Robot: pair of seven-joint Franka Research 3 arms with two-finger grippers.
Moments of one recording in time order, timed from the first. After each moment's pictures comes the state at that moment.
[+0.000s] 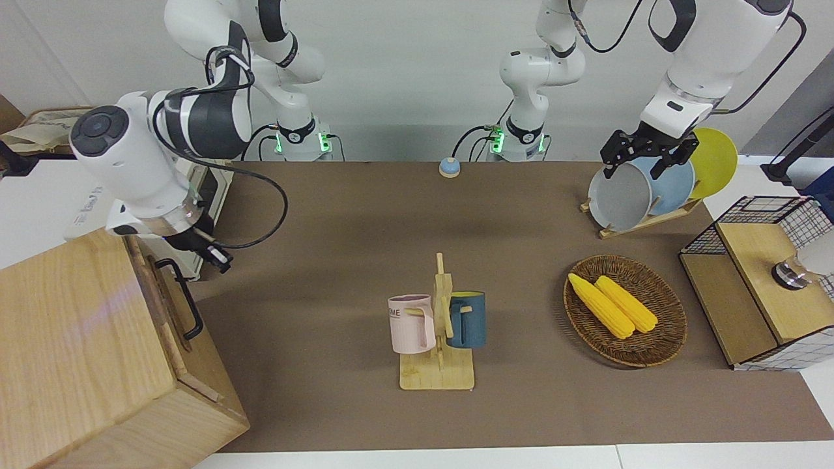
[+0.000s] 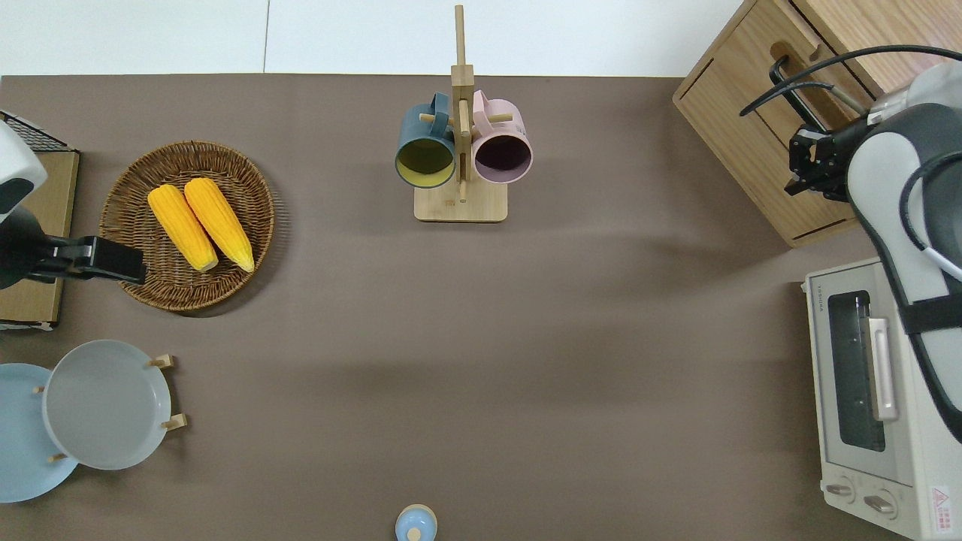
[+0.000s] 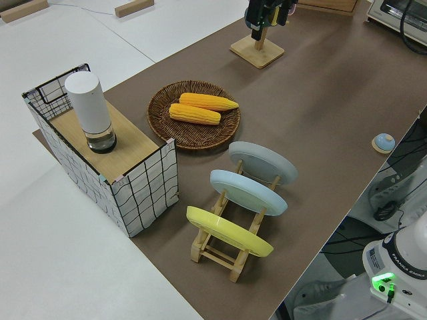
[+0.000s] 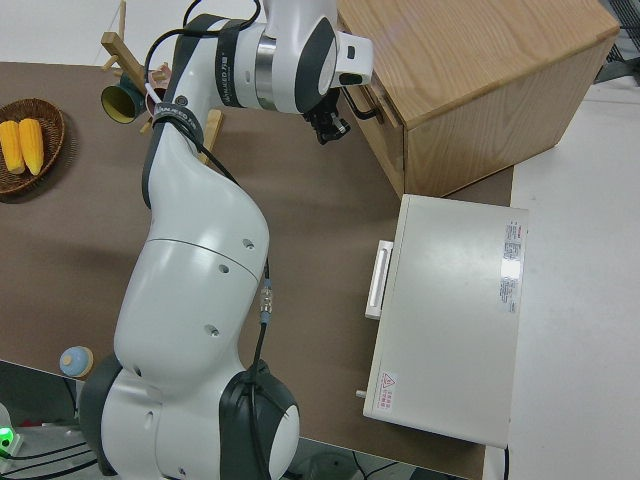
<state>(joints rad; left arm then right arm) 0.04 0.05 -0.07 -1.50 0.00 1.52 0.04 0.06 0.44 -0.09 -1.27 0.09 1.65 0.62</state>
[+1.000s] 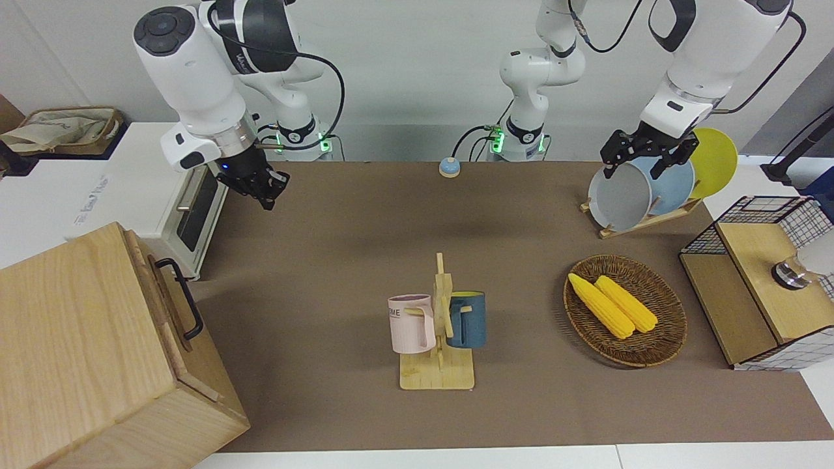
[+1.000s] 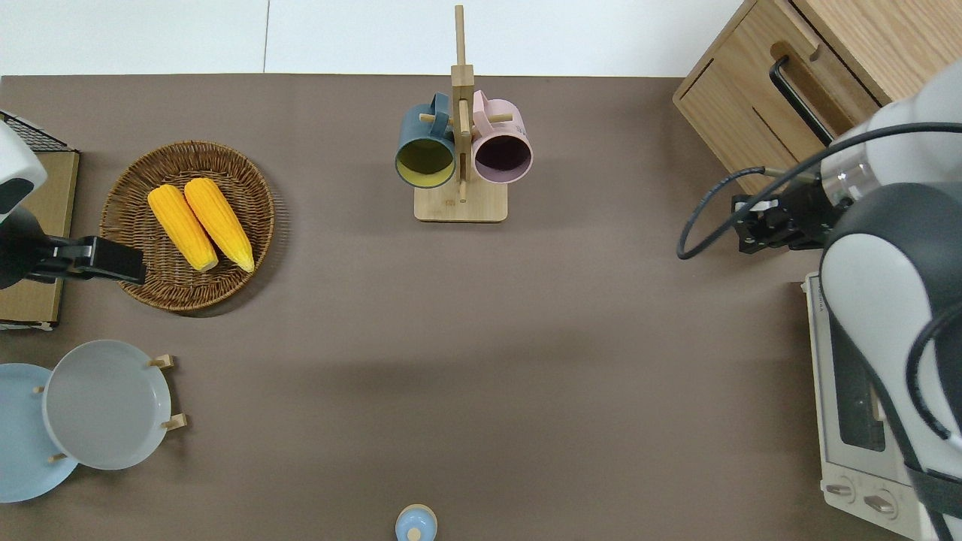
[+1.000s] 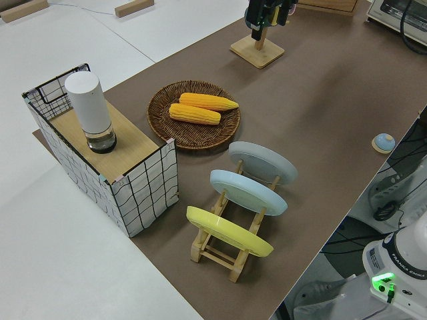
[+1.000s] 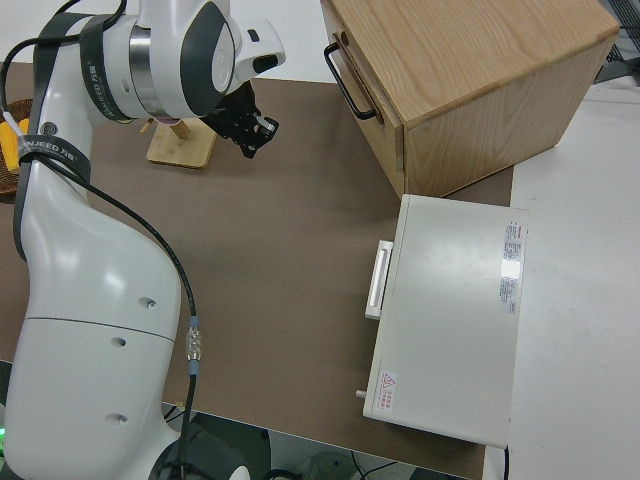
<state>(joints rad) 0.04 0.05 -0.07 -1.50 0.00 1.52 0.04 0.21 0.19 -0.13 -1.40 0.09 1.53 0.28</state>
